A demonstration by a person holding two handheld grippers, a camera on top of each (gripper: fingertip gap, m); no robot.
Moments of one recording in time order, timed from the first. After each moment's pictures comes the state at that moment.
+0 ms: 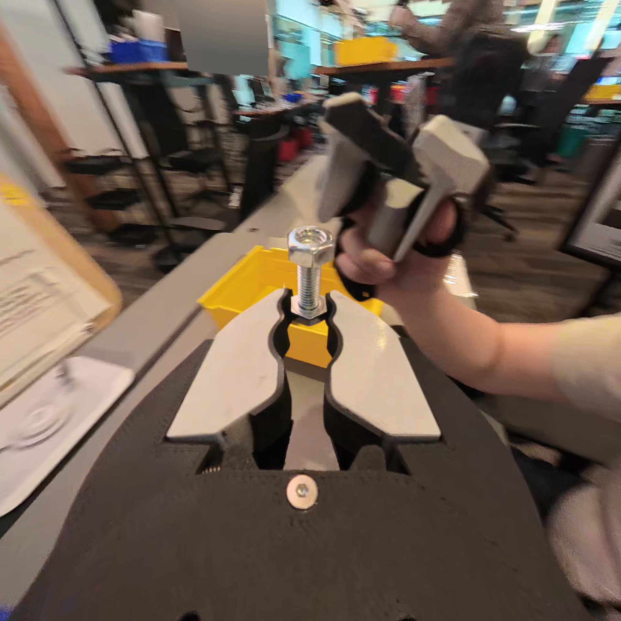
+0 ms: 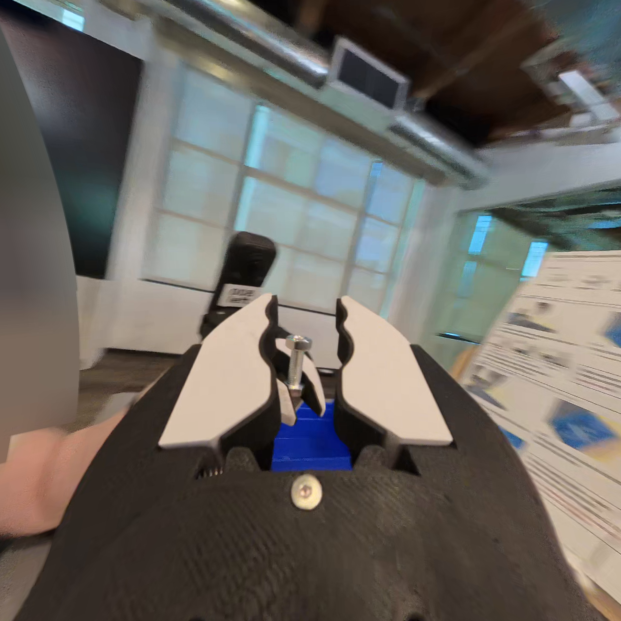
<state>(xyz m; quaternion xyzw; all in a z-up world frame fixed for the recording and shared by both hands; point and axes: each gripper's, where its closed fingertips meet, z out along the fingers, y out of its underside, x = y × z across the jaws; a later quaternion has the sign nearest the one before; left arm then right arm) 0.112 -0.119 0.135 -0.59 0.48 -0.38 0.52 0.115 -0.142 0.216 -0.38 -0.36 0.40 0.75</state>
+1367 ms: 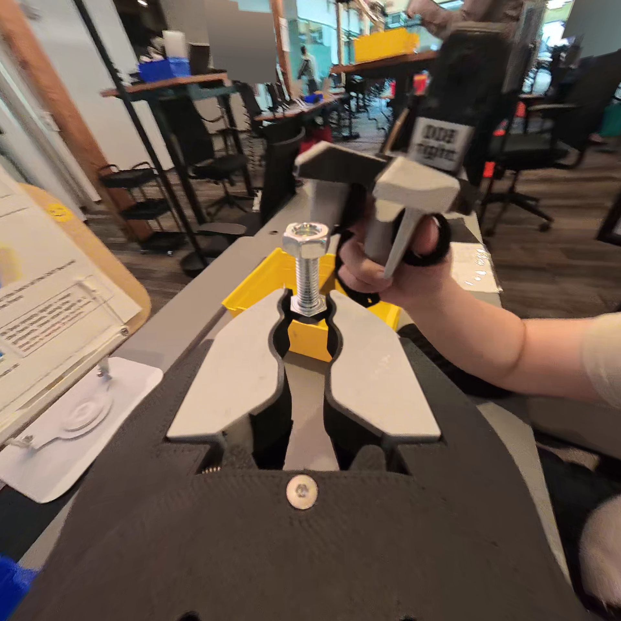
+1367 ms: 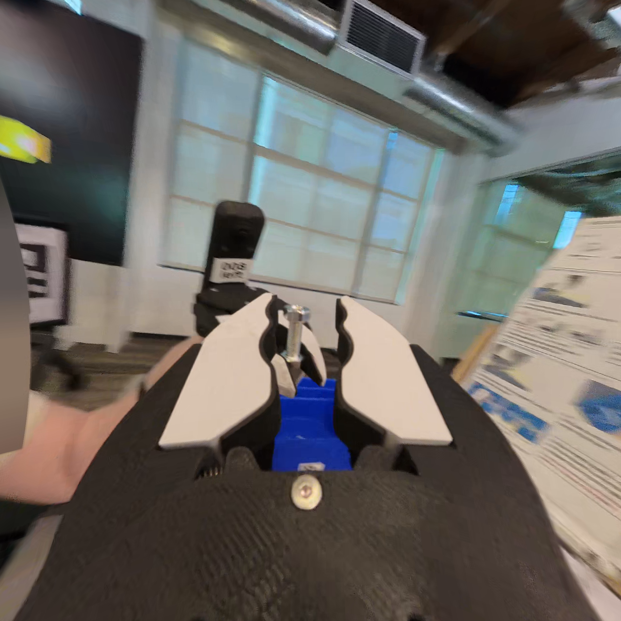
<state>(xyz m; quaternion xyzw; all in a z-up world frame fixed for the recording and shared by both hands) 0.107 -0.116 0.140 -0.58 0.48 -0.35 0.55 0.106 -0.131 0.203 -0.41 -0.37 0.41 0.72</state>
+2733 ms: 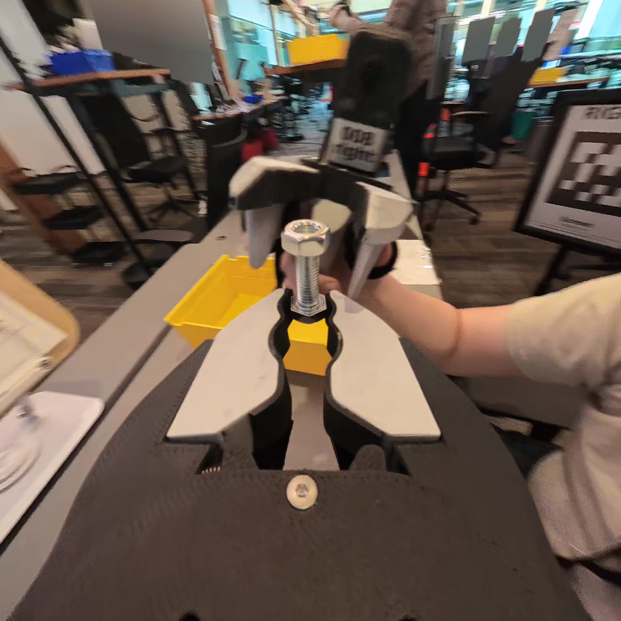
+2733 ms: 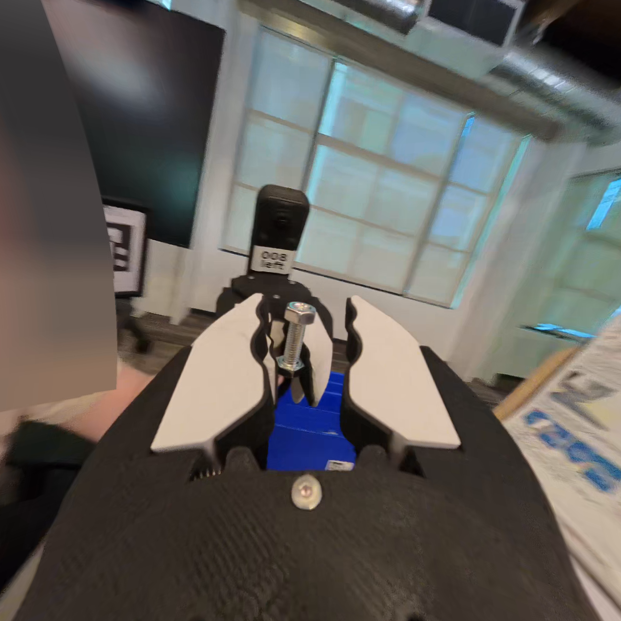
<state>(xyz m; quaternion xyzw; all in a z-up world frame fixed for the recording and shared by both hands) 0.126 -0.154 0.138 -0.55 0.53 -0.40 0.51 0.096 -0.157 0.198 -0.37 -0.45 0.45 0.67</state>
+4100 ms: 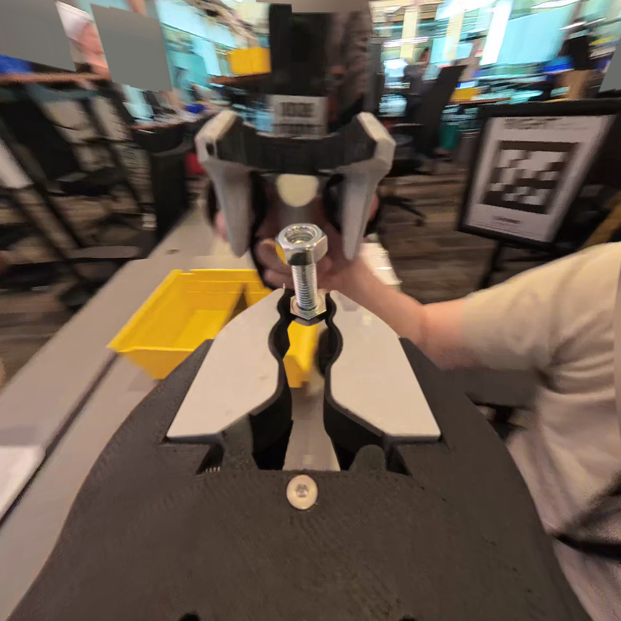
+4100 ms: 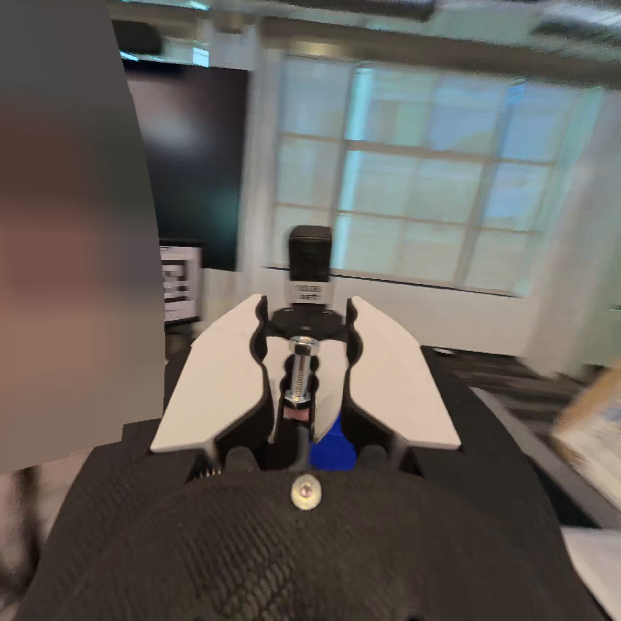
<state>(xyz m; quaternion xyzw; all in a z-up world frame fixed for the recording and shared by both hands) 0.142 -0.174 0.132 -0.51 0.56 -0.45 0.47 0.112 -0.169 0.213 -0.39 -0.43 0.53 0.62</state>
